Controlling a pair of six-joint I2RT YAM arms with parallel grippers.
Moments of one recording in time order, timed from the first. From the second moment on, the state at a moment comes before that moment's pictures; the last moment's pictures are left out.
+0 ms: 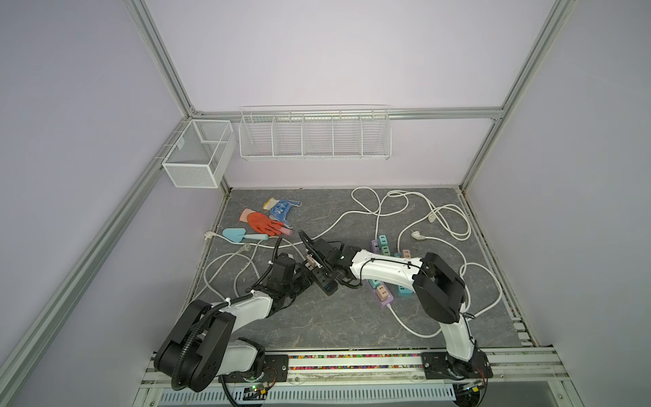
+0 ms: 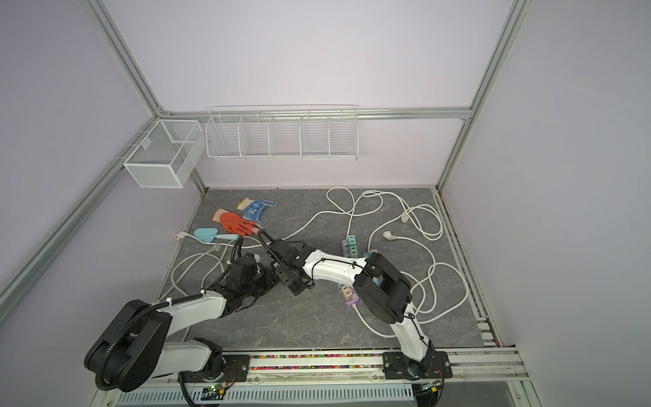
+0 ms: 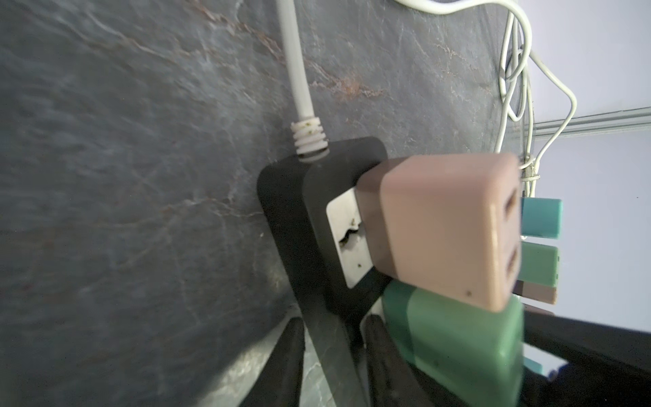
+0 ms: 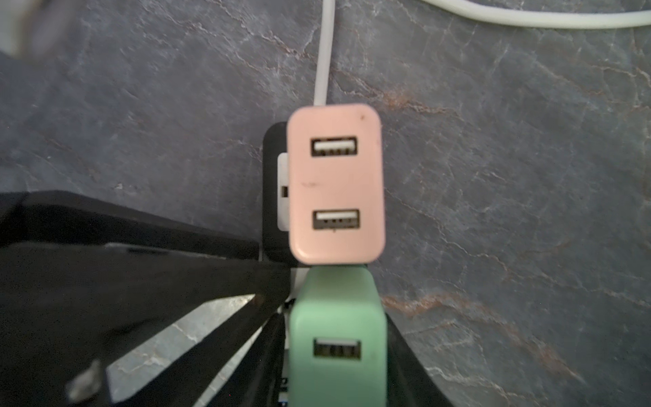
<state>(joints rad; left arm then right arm) -0.46 1.33 0.36 0.23 0.22 -0.99 1.03 2.07 1.54 -0.54 0.12 0.26</state>
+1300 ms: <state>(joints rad) -0.49 1.35 0.38 0.22 0.20 -0.97 1.03 2.02 1.44 -0.43 0.12 0.23</state>
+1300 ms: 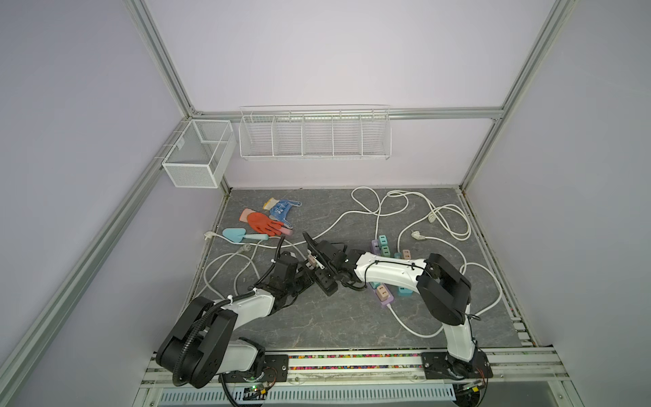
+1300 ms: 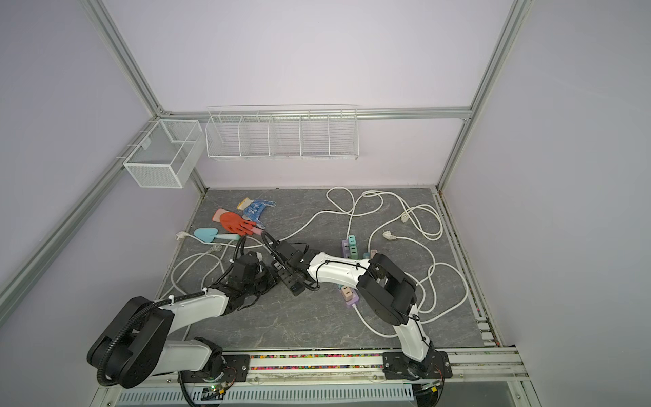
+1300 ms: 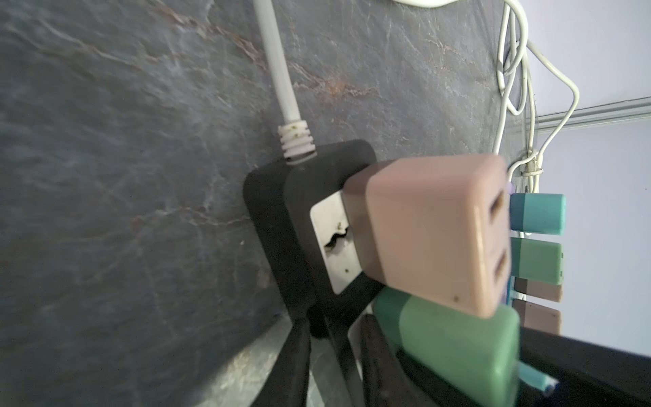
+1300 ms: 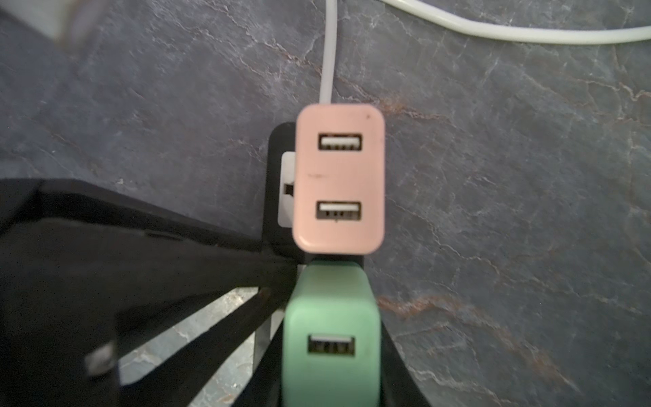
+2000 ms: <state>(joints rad) -0.50 1.35 0.38 0.22 0.18 -0.98 1.02 2.00 1.43 -0.42 0.12 0.23</state>
